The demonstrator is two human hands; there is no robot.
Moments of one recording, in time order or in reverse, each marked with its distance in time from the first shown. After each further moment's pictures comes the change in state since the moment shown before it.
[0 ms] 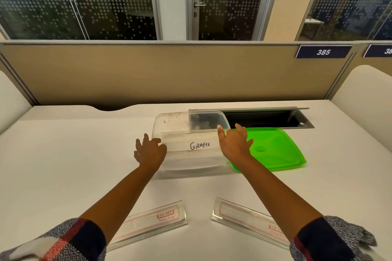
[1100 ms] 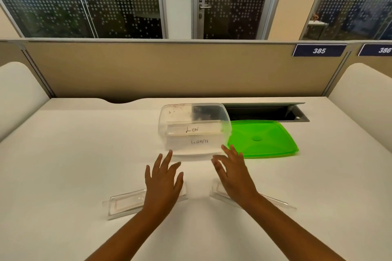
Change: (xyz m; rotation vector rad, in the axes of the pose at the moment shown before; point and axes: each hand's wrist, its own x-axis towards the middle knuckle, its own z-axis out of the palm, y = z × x) left_hand -0.136 -0.052 0.029 0.147 0.129 0.454; right_hand -0.124 0.056 0.004 0.142 -0.059 -0.453
